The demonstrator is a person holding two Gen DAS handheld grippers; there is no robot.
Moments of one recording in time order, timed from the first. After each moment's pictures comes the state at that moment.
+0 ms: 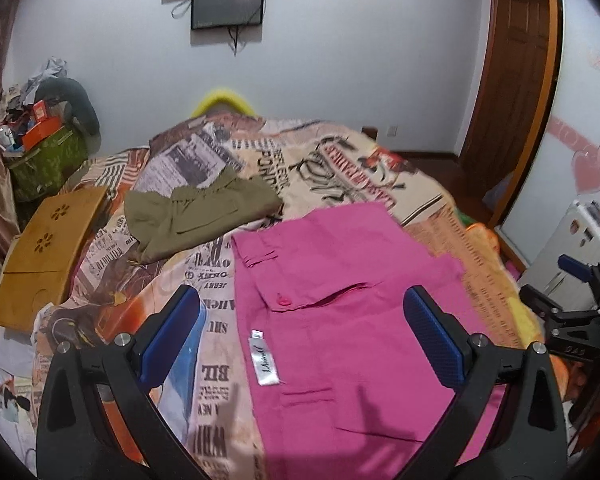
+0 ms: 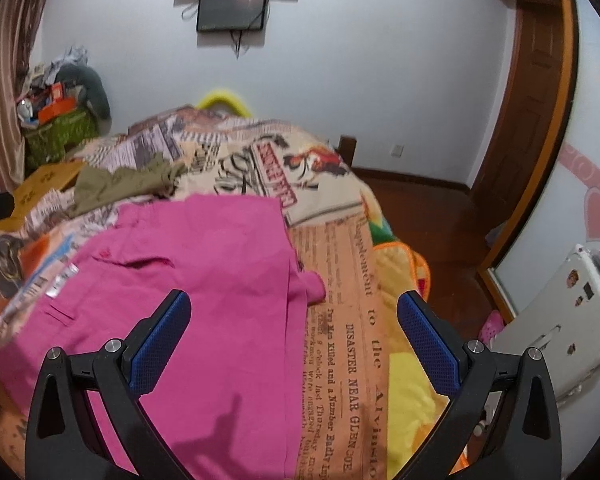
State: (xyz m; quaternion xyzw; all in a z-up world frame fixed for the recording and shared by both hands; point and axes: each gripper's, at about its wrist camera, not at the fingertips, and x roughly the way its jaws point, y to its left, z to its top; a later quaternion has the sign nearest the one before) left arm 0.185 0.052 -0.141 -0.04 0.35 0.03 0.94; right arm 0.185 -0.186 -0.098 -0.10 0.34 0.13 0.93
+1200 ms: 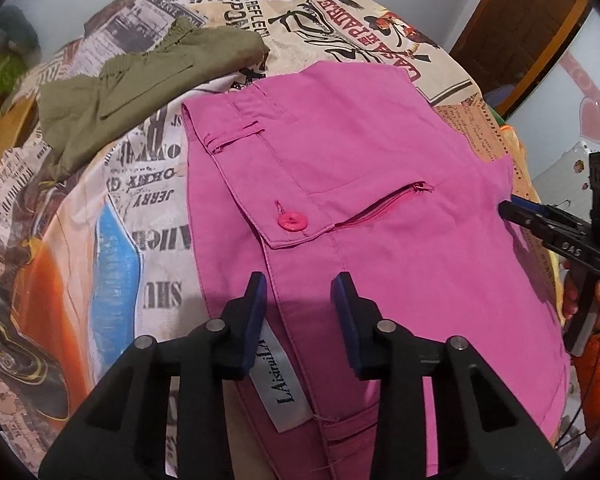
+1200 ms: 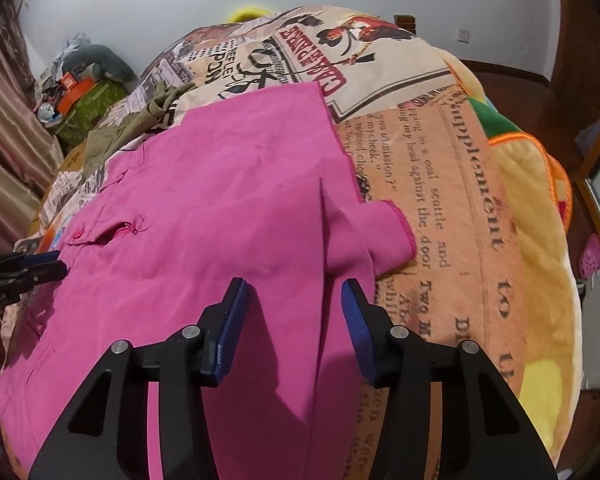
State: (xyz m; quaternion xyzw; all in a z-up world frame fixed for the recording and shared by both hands) left arm 0.270 0.089 -0.262 -0.07 0.55 -0.05 0.83; right arm 0.296 -0.187 -0.204 0.01 0.50 0.25 0.83
